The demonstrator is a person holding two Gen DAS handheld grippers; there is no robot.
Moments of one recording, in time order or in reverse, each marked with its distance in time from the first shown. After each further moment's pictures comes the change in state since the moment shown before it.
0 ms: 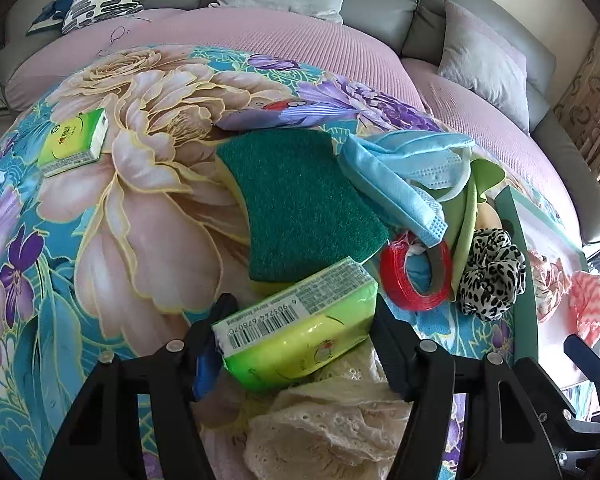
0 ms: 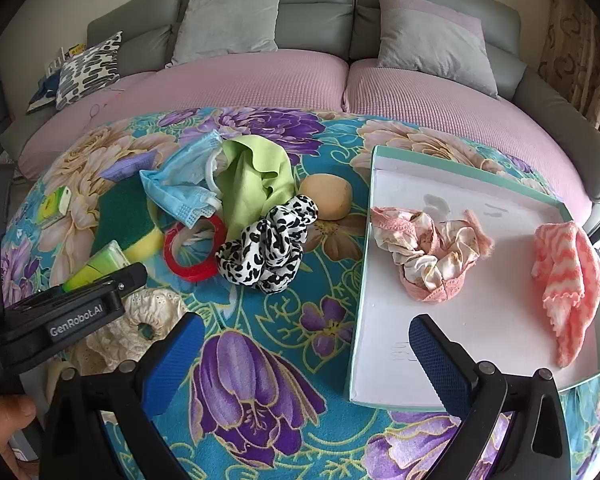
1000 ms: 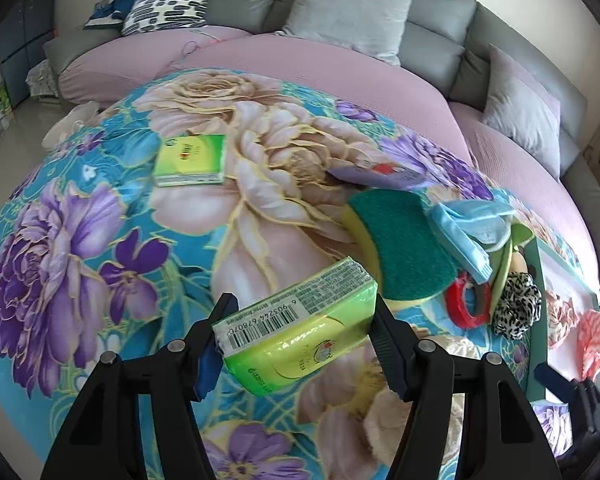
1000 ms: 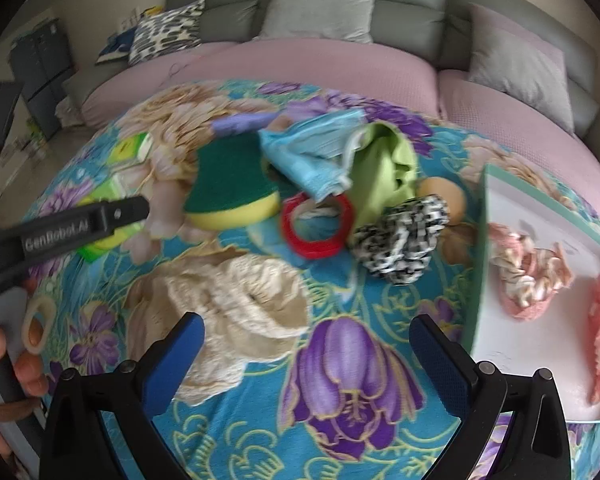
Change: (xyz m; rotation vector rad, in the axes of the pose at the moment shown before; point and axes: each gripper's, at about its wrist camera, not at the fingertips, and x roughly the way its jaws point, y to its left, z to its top) left arm -0.054 0.062 -0.002 -0.115 -0.100 0.123; right arm 0.000 0.067 -0.014 -0.229 0.048 0.210
